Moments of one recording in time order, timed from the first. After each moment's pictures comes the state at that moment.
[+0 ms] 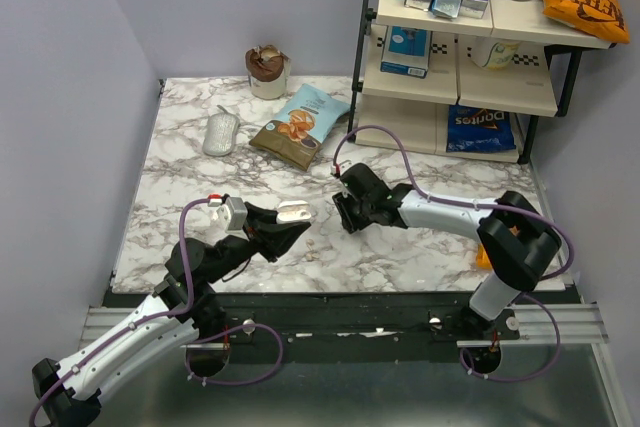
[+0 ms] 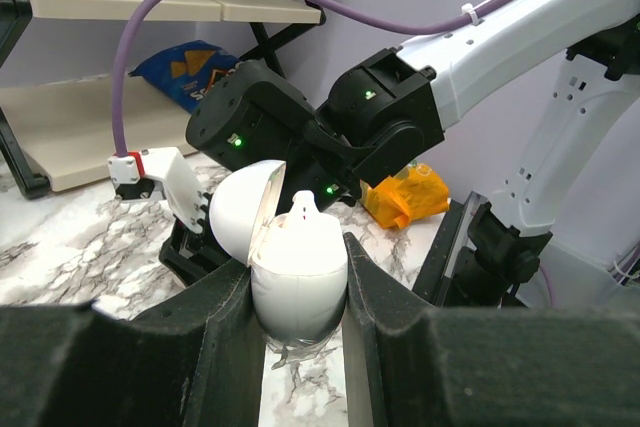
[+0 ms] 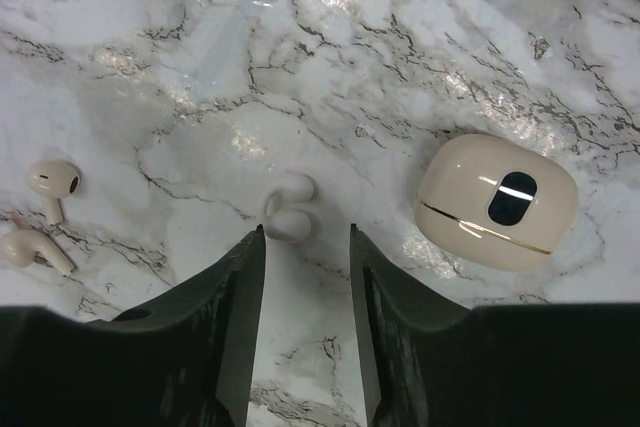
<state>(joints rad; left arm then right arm) -0.82 0.35 0.28 0.36 0.19 -0.37 0.83 1.67 0.96 -0.25 0.07 0.23</state>
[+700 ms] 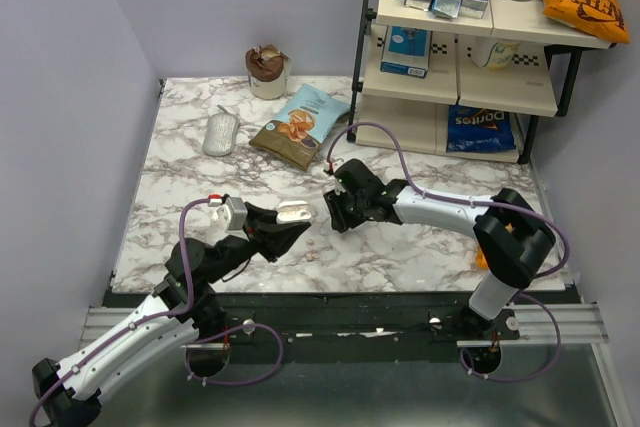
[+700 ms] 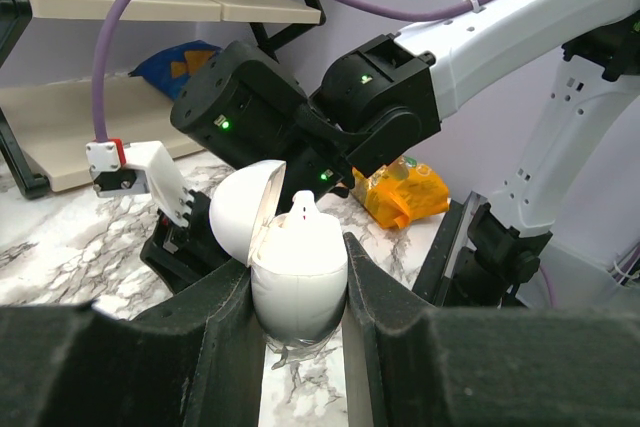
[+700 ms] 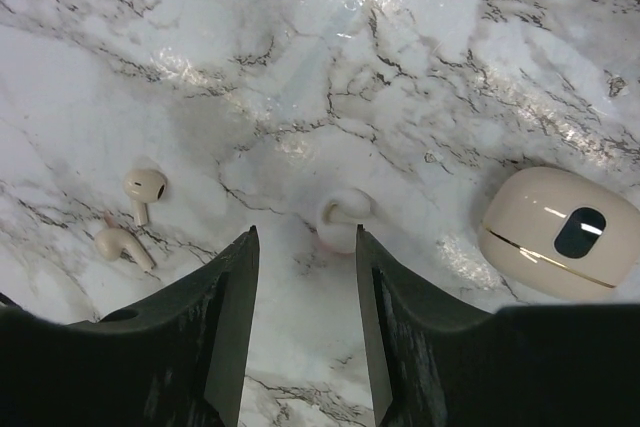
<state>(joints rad) -0.83 0.35 0.28 0.36 0.19 -0.37 0.84 1.69 1.03 -0.28 -0.02 0.27</state>
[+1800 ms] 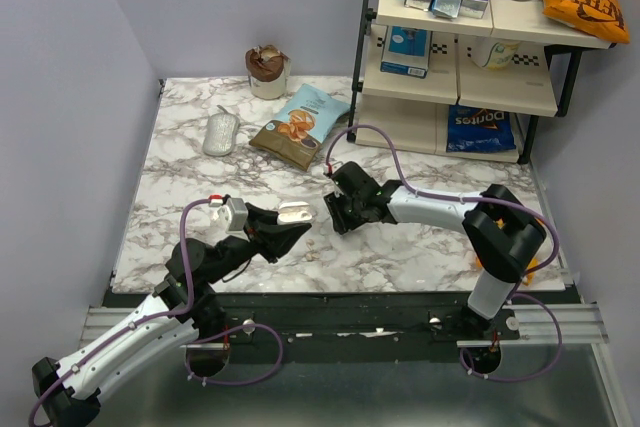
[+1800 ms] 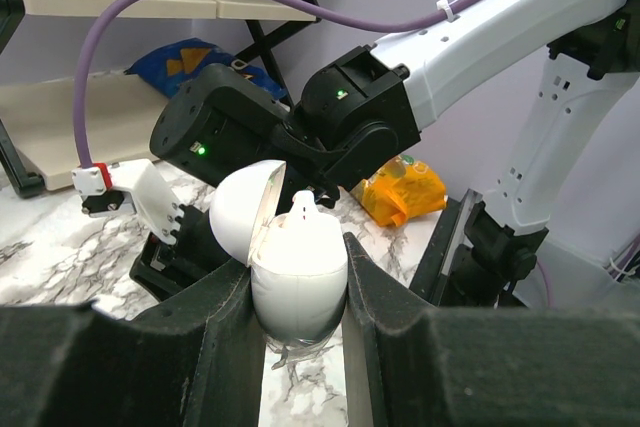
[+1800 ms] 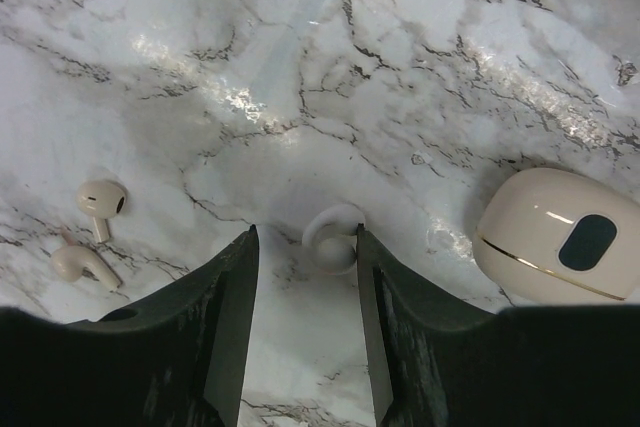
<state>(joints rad) -0.83 0.35 0.28 0.36 0.19 -0.37 0.85 1.75 1.04 -0.28 0.00 0.29</state>
